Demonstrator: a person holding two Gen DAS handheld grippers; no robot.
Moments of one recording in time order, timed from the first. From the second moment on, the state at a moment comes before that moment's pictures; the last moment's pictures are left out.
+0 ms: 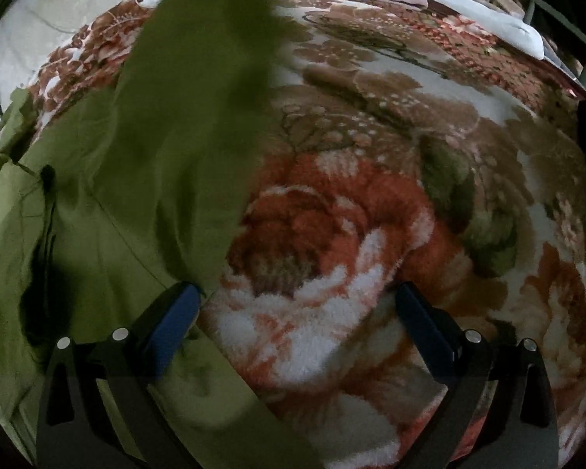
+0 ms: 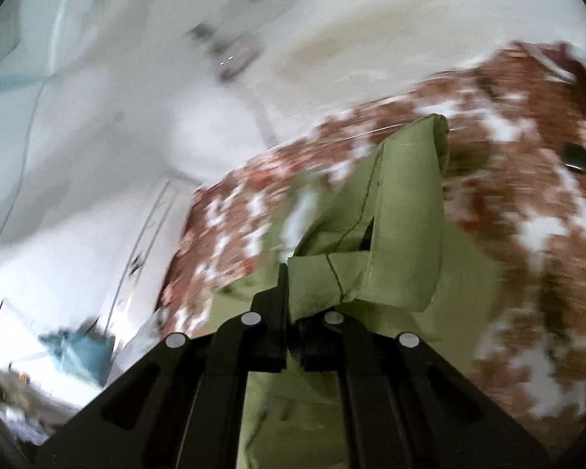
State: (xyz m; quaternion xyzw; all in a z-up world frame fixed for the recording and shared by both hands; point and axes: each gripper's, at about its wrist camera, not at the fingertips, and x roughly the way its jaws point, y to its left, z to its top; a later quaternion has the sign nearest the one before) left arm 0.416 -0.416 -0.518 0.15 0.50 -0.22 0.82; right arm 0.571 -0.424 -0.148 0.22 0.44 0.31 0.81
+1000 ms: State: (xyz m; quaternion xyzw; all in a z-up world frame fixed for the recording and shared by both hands) left arm 0.394 -0.352 -0.462 0.03 0.56 -0.37 0.74; right arm 0.488 0.071 -0.470 -0.06 0.66 0.31 0.68
